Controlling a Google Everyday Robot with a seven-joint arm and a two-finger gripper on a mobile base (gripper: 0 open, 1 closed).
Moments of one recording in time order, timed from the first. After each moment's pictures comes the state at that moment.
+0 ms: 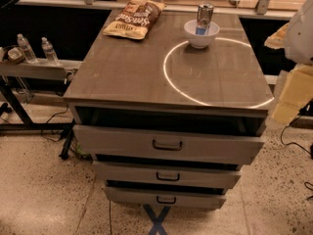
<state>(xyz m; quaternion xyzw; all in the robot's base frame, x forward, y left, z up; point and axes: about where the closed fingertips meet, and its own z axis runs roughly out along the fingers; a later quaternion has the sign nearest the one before) 0.438 -0.217 0.977 -0.60 0.78 -0.03 0.16</state>
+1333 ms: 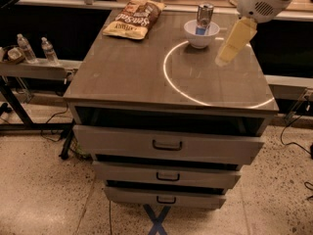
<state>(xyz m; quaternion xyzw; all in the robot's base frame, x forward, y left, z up) 0.612 -0.180 0.990 -0.58 0.76 -0.04 0.29</state>
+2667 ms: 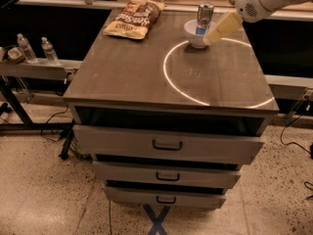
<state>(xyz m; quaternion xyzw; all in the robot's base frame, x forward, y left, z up) 0.722 -0.203 0.975 -0.44 0.79 0.01 0.43</state>
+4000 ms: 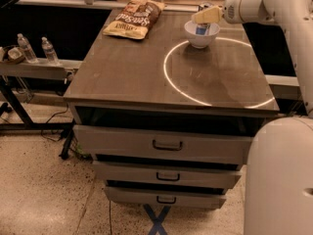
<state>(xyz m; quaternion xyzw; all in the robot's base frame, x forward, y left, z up) 0.864 -0.208 0.943 -0.26 0.78 0.14 0.55</state>
